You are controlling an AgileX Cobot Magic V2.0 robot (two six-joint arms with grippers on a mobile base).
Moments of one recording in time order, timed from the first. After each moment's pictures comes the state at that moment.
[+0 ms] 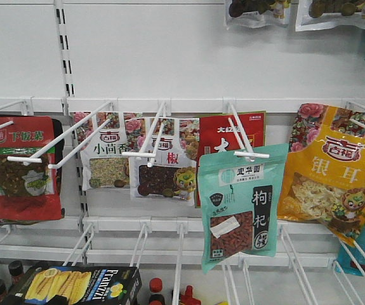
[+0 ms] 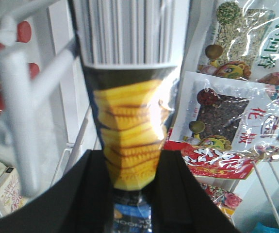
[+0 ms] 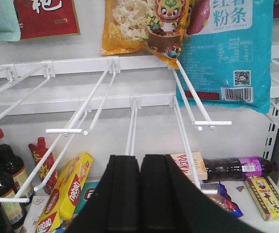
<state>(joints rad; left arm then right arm) -0.32 1.67 -0.29 0.01 -1.17 -1.73 -0.05 -0.01 0.03 0.00 0.23 0.08</state>
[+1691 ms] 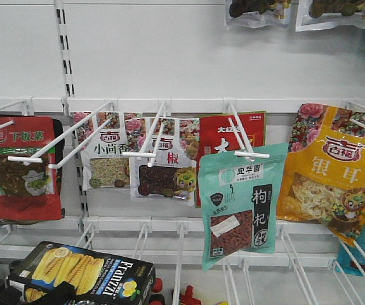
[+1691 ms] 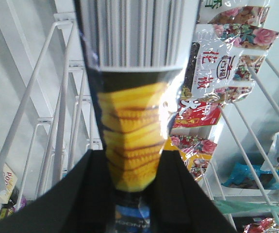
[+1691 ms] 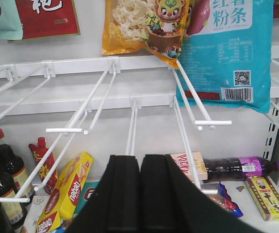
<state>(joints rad) -0.32 1.50 -0.29 0.14 -1.12 -1.65 -0.05 -0.01 0.03 0.00 0.23 0.08</state>
